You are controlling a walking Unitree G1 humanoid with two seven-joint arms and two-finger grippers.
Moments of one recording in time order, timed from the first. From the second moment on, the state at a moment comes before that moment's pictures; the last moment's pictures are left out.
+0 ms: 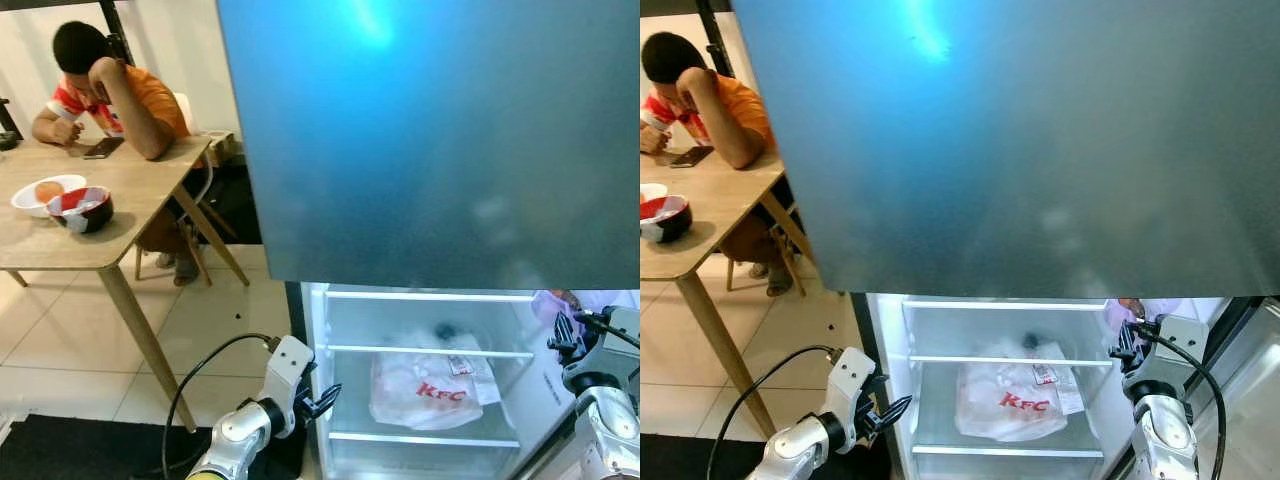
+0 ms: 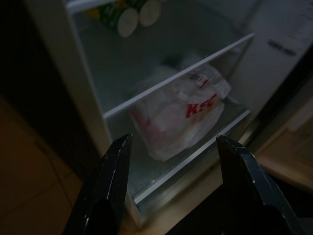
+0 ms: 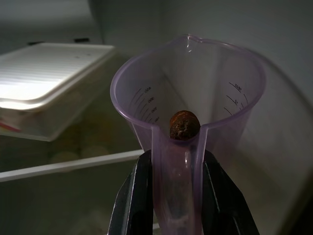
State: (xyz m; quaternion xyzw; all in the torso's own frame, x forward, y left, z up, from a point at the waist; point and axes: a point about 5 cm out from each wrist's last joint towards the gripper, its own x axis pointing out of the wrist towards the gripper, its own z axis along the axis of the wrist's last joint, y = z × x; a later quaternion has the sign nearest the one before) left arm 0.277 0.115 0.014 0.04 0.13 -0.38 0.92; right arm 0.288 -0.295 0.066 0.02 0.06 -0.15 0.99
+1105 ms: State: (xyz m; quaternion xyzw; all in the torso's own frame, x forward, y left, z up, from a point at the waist) left arm 0.283 0.090 0.030 0.06 0.09 -0.44 0.89; right arm 0.304 -0.285 0.087 0.03 0.03 -0.13 0.99
